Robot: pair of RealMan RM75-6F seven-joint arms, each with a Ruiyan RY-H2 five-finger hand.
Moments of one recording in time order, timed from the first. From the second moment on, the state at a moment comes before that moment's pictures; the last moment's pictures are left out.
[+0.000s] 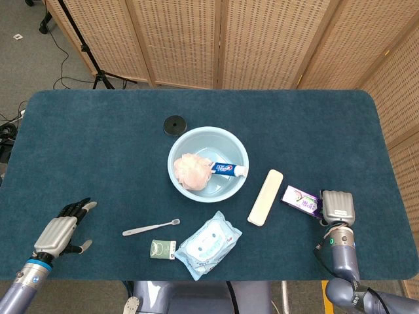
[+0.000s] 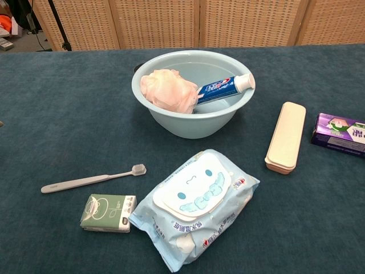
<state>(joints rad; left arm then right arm) -0.26 -1.14 0.05 -1.80 1.33 1.10 0.04 0.53 -1.42 0.11 -1.61 -0.62 1.24 -0.81</state>
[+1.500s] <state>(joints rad) -0.25 -1.10 0.04 -1.81 1.36 1.13 -0.02 0.81 -1.38 0.31 -1.76 -0.54 1.32 -1.03</state>
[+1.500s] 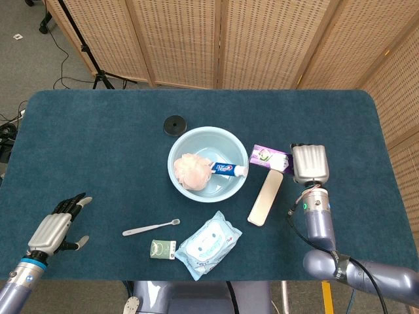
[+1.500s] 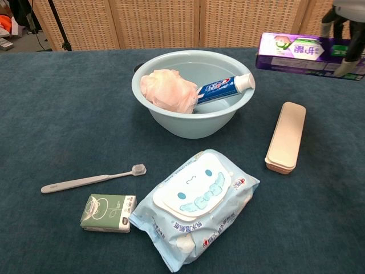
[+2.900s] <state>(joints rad) -0.26 -1.10 0.04 -1.81 1.35 1.11 -0.04 1.00 -1.58 0.32 -1.67 -0.60 1.37 -1.07</state>
